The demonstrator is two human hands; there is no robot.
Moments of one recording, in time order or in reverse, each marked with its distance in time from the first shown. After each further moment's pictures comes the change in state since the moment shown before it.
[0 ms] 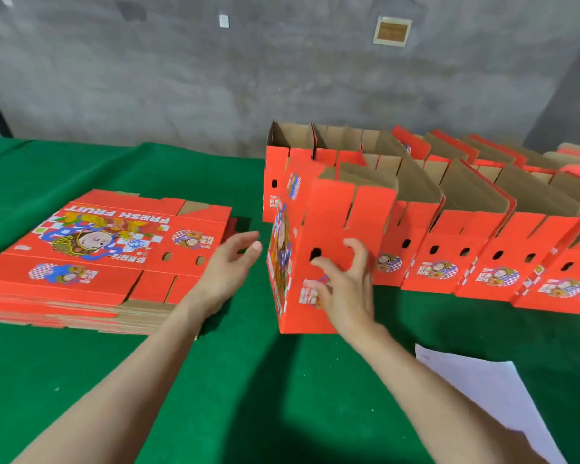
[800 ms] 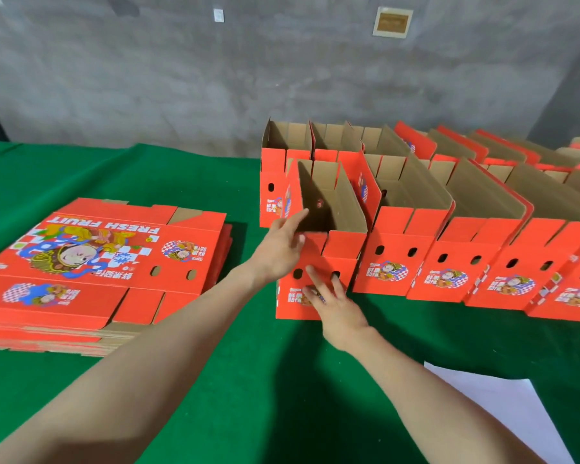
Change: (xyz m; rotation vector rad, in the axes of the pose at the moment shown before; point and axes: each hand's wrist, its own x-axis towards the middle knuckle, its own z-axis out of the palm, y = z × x) left_hand 0.090 0.007 0.064 0.453 -0.222 0.198; right_hand 0.023 0.069 0.066 -0.579 -0.738 -0.216
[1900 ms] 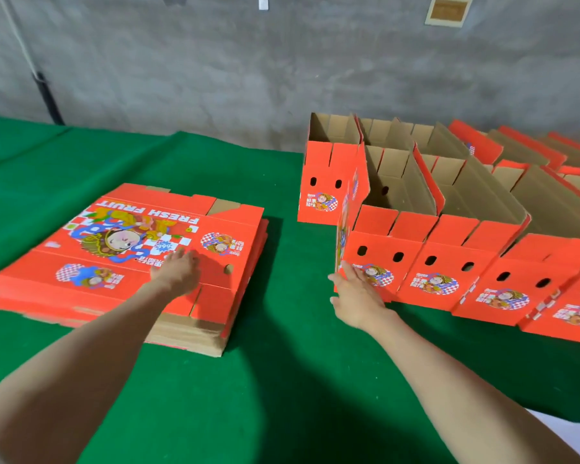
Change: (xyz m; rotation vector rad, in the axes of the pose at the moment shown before) left_hand -0.048 -0.204 -0.113 0.570 -0.076 -0.697; right_hand 0.056 -0.021 -0.035 0.314 -0.064 0.132
